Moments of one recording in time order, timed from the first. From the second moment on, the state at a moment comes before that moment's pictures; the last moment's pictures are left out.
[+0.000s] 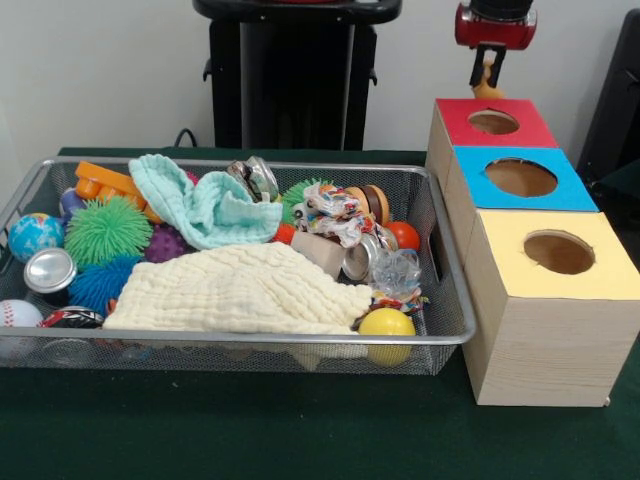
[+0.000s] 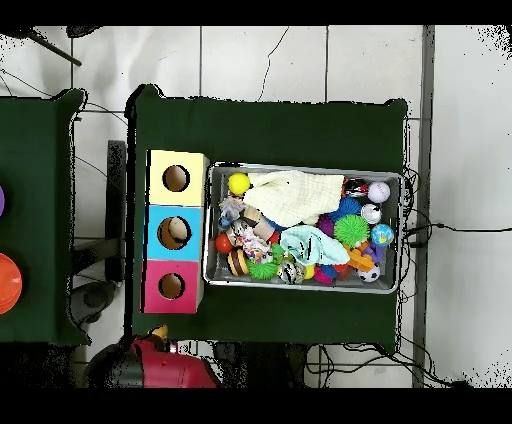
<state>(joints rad) 0.27 -0.82 -0.04 2.36 0.37 0.22 1.75</state>
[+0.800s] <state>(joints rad) 0.34 -0.84 -0.16 2.21 0.37 0.57 1.75</state>
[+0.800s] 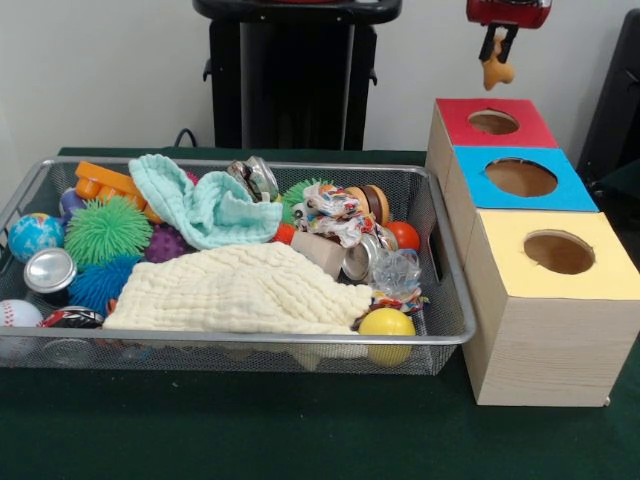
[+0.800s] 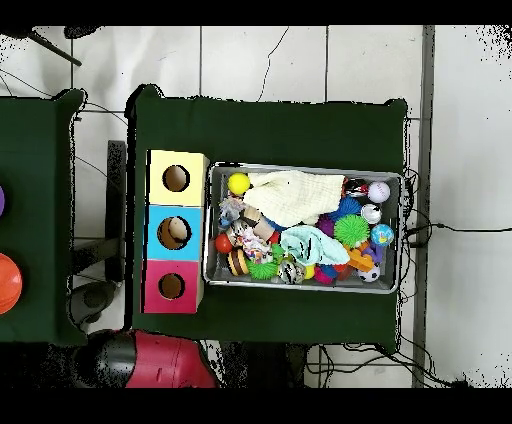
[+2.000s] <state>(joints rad) 0.32 -0.87 -0.21 2.06 0.36 0.67 1.75</state>
